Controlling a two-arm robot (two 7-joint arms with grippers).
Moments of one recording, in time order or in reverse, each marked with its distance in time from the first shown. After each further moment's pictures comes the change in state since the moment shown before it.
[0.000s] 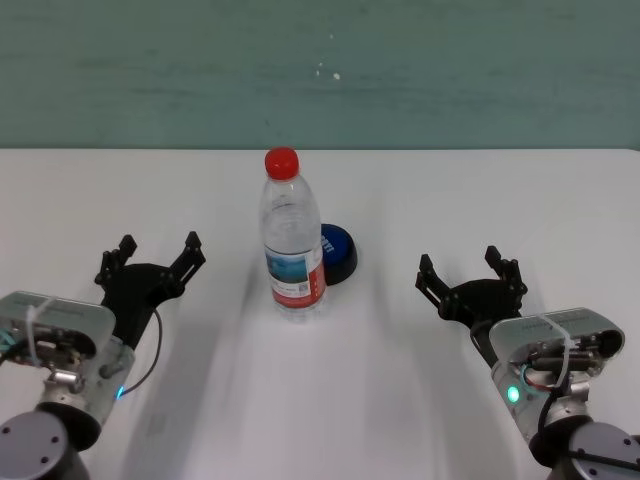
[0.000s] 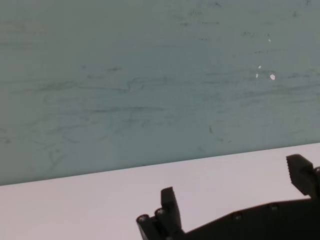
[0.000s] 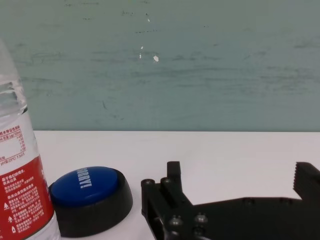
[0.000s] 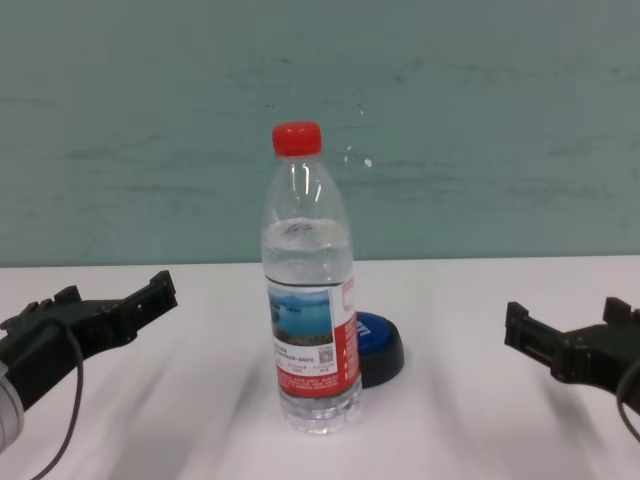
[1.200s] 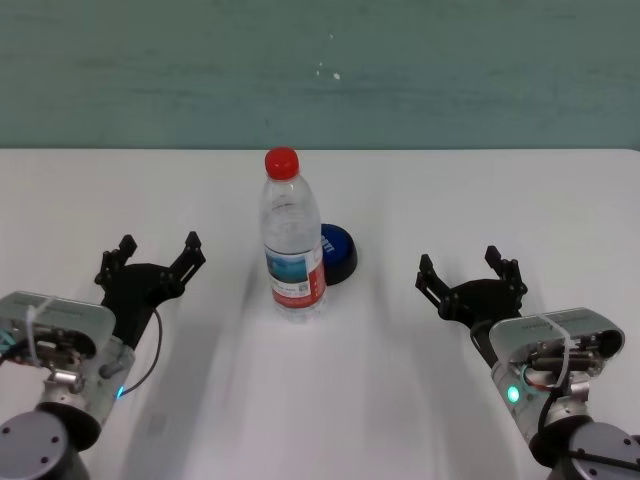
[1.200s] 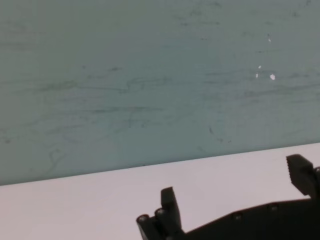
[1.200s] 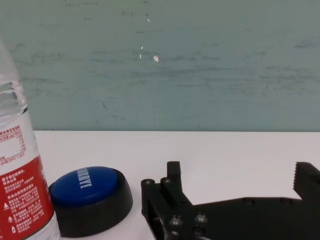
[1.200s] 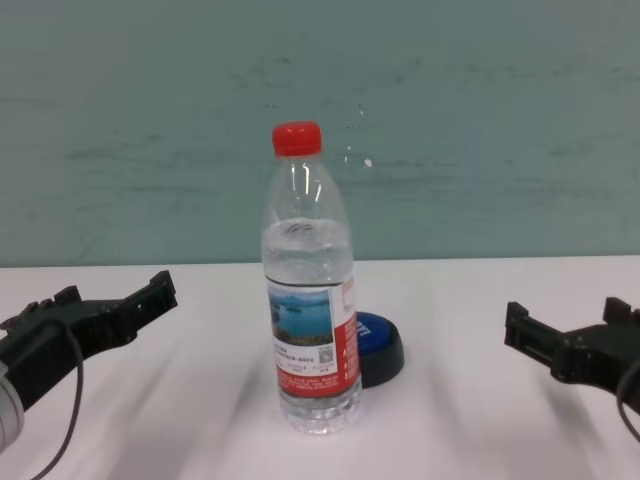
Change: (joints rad) left arm 0.000 0.000 0.000 0.000 0.000 0.000 0.000; right arm 0.000 0.000 0.000 0.000 0.000 0.000 0.000
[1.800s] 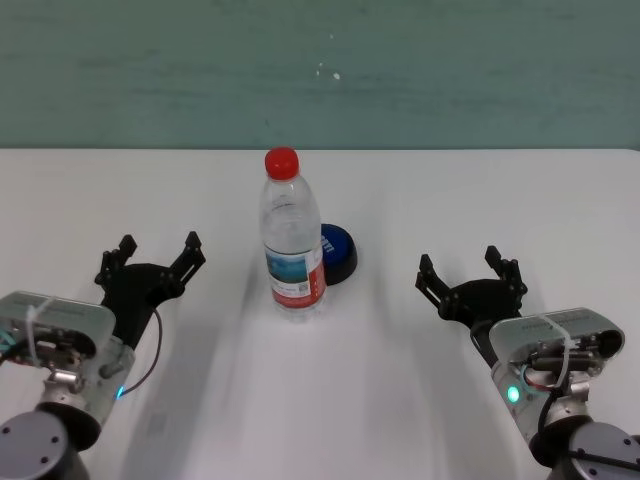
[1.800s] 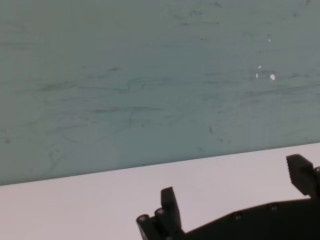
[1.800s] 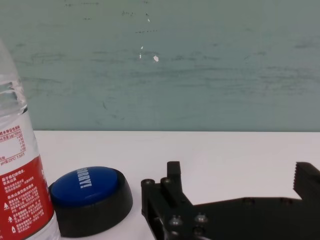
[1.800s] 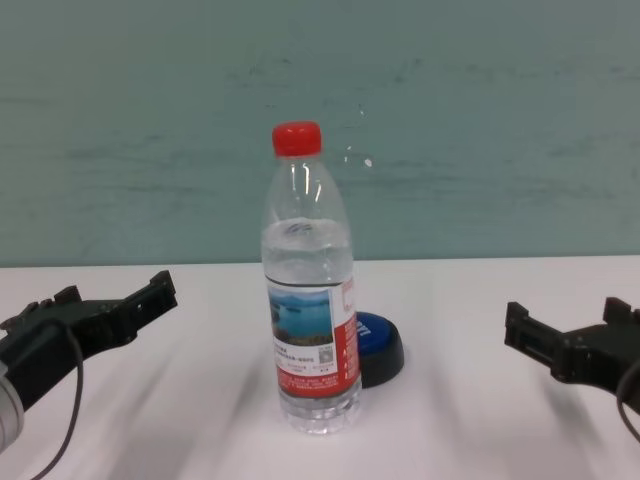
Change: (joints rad) left arm 0.007 0.001 -0.004 -0.006 -0.002 -0.001 -0.013; right arm 0.000 0.000 0.000 0.000 0.000 0.000 0.000
